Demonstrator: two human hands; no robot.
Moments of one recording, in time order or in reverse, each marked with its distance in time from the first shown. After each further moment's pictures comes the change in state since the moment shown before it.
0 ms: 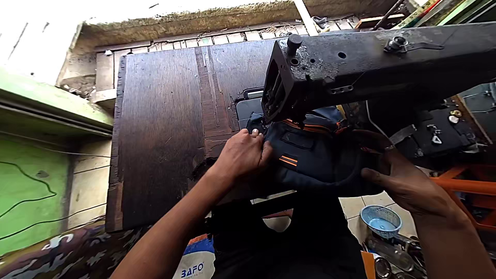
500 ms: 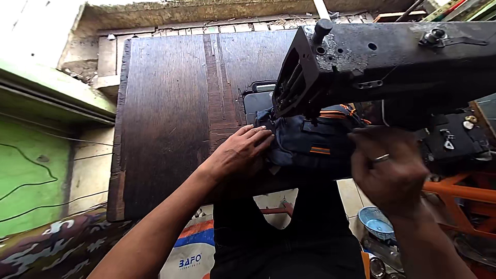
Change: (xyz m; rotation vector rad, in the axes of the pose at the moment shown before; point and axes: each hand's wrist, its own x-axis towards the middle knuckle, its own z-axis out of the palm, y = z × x) left_hand -0.021 -0.042 0.029 0.029 0.102 0.399; right_hand 0.012 -0.015 0.058 -1.128 0.339 -0.784
